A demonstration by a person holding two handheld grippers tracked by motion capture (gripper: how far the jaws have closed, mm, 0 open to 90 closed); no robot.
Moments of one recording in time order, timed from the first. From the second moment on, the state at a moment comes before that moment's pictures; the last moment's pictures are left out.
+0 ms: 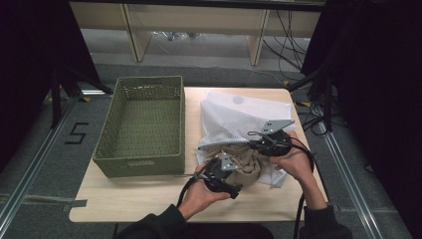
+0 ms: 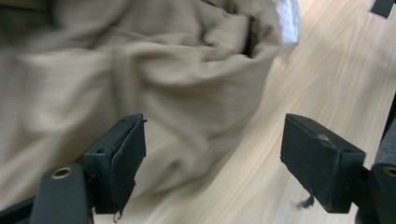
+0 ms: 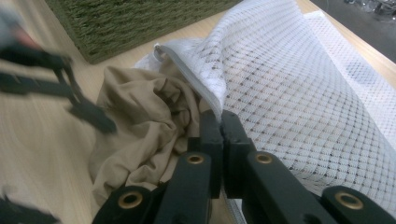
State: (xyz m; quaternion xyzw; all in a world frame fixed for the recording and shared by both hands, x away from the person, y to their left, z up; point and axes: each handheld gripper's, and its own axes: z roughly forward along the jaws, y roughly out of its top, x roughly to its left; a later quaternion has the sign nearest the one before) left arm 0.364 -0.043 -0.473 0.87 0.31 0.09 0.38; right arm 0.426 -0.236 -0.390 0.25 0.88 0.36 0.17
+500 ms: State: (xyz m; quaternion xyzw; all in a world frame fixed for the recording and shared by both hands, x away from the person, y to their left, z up) left arm 0.427 -0.060 -0.443 0.80 0.36 0.14 0.45; right arm 0.417 -0.247 -0.367 0.25 0.88 0.37 0.18
